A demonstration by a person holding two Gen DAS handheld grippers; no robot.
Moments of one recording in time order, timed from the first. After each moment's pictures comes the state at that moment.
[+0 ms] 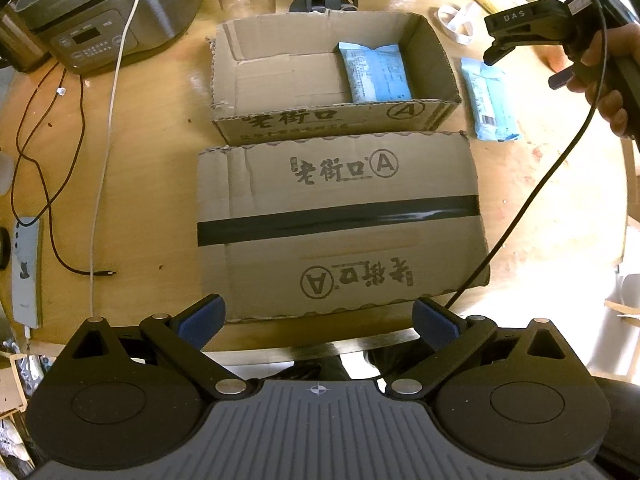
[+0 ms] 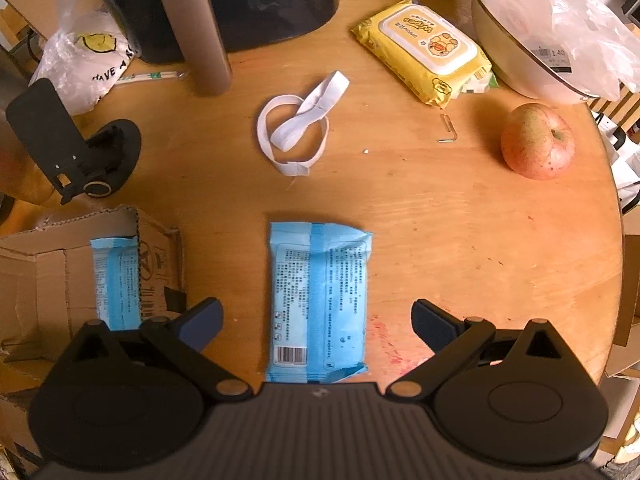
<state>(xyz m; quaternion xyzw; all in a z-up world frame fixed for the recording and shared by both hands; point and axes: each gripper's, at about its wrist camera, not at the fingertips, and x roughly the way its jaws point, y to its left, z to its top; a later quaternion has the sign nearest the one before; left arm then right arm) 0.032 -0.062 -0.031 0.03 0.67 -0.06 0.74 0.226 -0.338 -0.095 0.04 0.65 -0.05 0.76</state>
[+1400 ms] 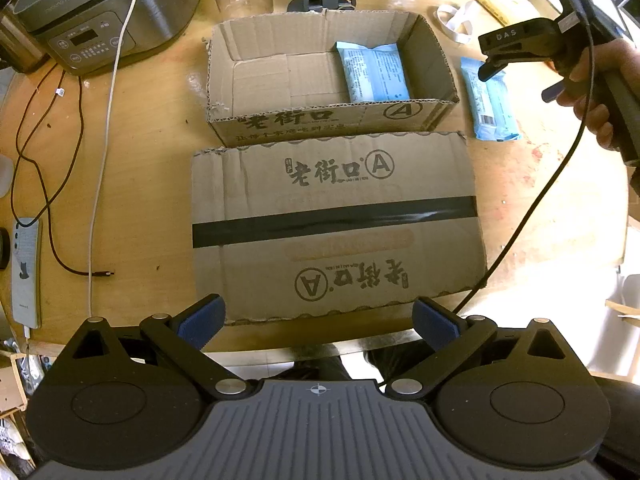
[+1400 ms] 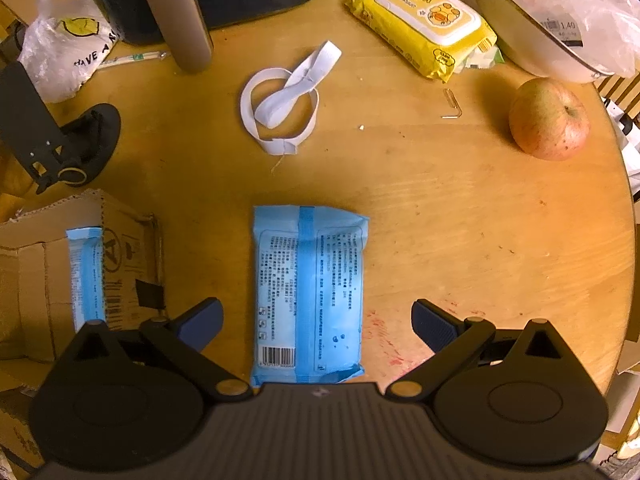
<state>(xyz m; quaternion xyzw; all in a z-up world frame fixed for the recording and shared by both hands) 0.032 -0.065 -0.032 0.03 0.67 -0.06 0.74 0.225 -0.344 -0.123 0.05 0.66 -0.05 0.75</state>
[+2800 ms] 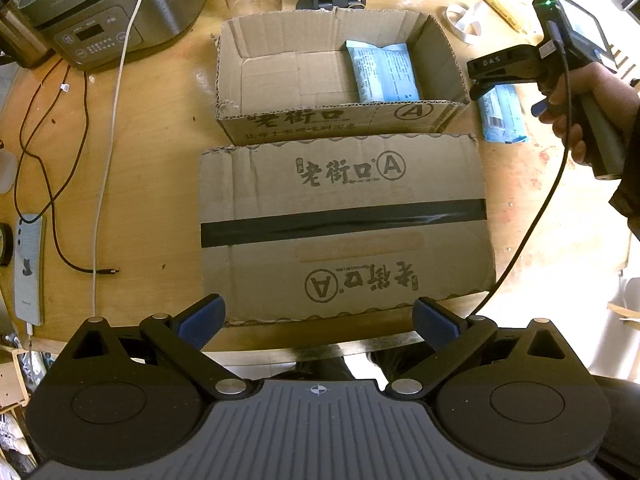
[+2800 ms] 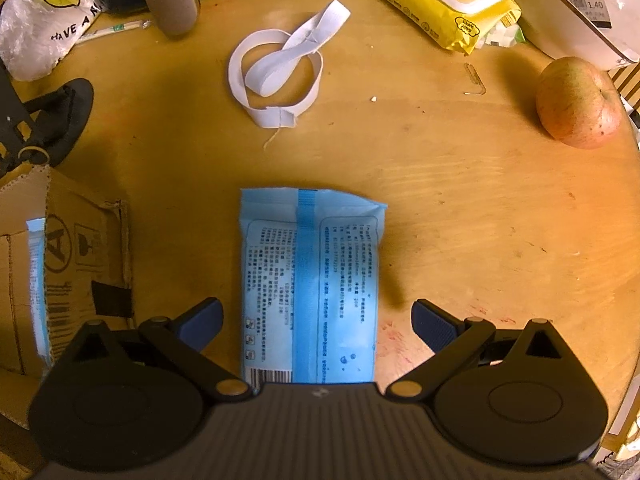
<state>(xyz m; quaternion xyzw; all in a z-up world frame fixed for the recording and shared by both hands) 0.036 -0.060 -0.034 0.03 0.67 -0.05 0.74 0.228 -0.336 -0.168 0.03 0.66 -0.06 0.75</state>
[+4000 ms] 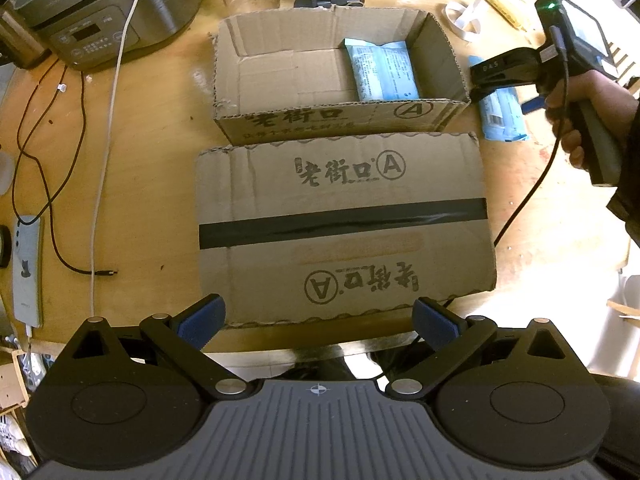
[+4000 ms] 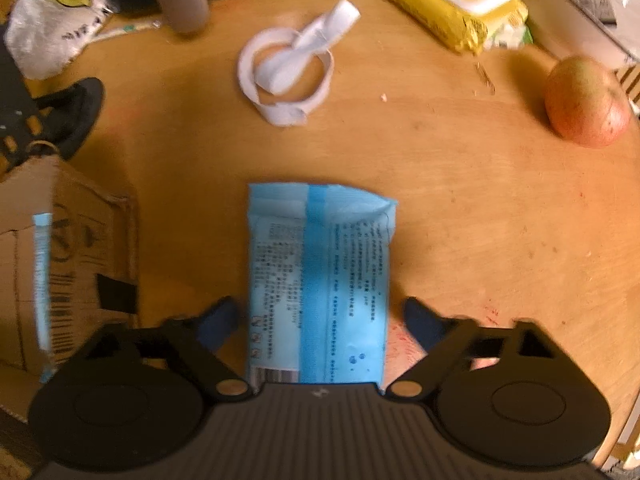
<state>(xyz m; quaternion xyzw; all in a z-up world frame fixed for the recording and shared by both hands) 0.038 -0.059 -0.036 0.03 0.67 -0.05 0.74 0.217 -0.327 -0.163 0.03 0.65 -0.04 0.76</state>
